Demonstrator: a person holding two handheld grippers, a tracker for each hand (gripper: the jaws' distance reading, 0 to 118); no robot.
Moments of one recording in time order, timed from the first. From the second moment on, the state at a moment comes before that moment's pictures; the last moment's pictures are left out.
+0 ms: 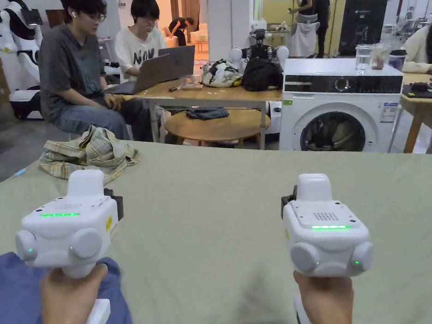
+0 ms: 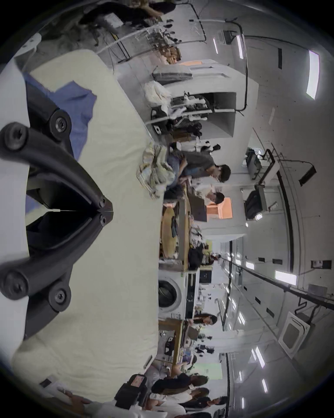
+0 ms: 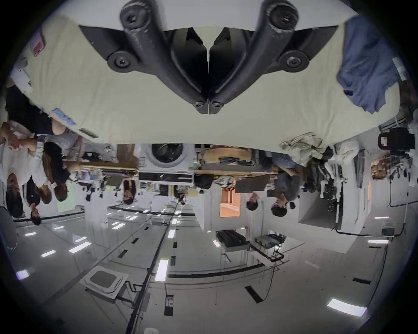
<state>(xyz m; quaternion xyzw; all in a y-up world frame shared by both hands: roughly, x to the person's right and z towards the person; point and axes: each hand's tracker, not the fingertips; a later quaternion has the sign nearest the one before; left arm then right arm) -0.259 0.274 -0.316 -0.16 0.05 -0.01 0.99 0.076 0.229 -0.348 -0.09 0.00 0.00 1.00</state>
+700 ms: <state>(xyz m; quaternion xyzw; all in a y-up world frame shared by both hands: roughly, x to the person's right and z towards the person) -0.392 0.152 -0.313 -0.51 0.03 0.10 0.86 -0.024 0.189 -0.355 -0.16 0.10 0.03 0.98</state>
